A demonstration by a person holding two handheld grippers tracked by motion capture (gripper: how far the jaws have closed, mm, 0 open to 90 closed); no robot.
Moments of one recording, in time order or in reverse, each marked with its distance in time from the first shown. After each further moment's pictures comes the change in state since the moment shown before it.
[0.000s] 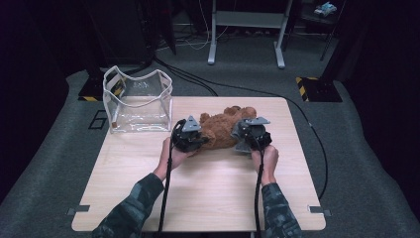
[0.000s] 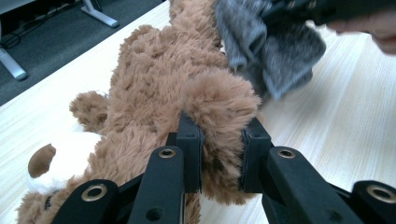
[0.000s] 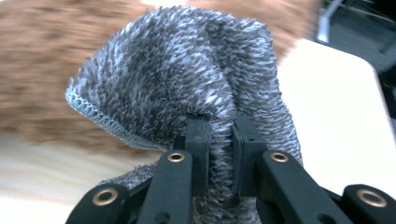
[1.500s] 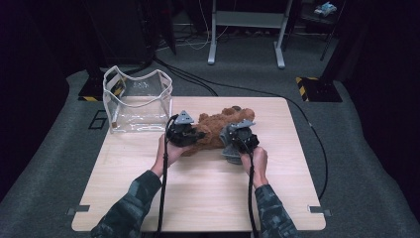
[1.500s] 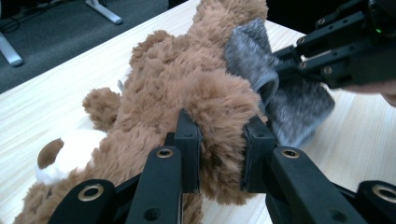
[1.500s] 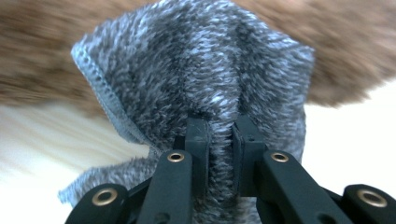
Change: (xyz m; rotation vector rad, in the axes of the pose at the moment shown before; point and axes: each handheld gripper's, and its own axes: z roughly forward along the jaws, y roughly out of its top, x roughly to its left) left arm 0.022 -0.002 -0.005 -0.021 -0.007 -0.114; right arm 0.038 0.001 0.010 0.065 0.114 -0.067
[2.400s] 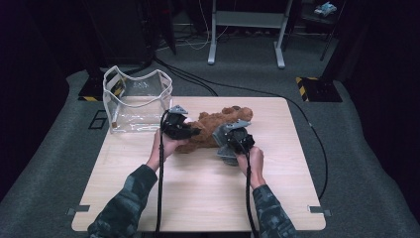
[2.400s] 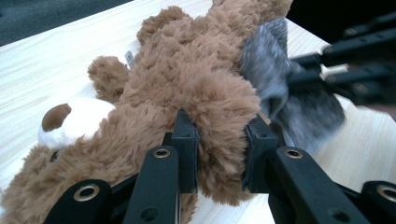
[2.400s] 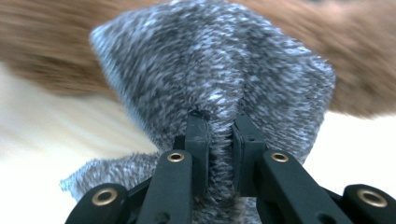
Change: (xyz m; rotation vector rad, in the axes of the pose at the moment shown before) left arm 0.027 0.009 0.000 0.078 -0.042 -0.137; right arm 0.024 0.009 -0.007 -0.027 0.086 -0.063
